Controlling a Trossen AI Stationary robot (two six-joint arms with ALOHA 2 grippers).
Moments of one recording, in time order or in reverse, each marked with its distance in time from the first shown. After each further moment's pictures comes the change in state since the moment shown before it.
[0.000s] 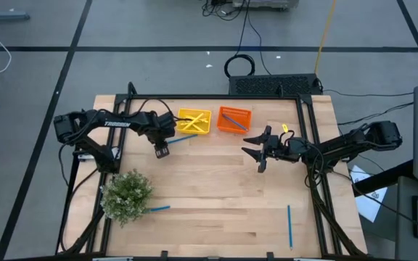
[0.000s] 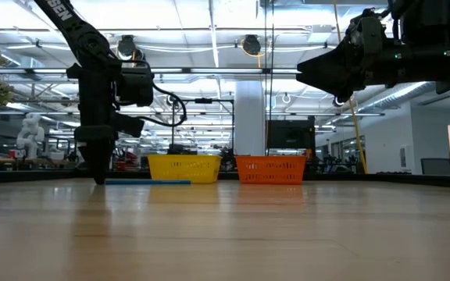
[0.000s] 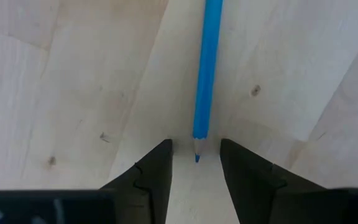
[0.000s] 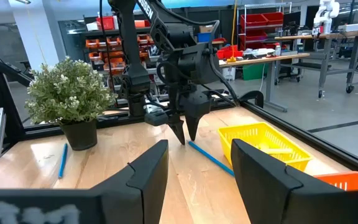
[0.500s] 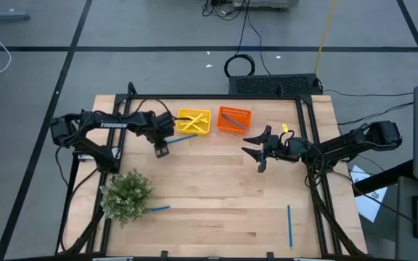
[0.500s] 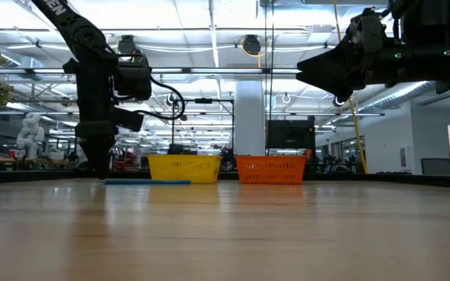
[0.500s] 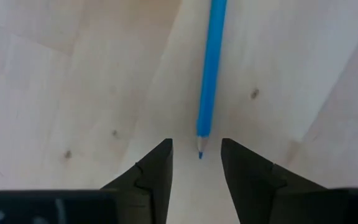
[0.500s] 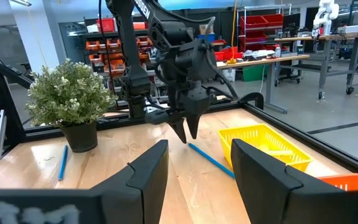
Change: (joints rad) left arm -0.010 -0.076 -0.003 -0.030 -0.023 -0.023; right arm 0.000 0.000 0.000 0.007 0.000 0.000
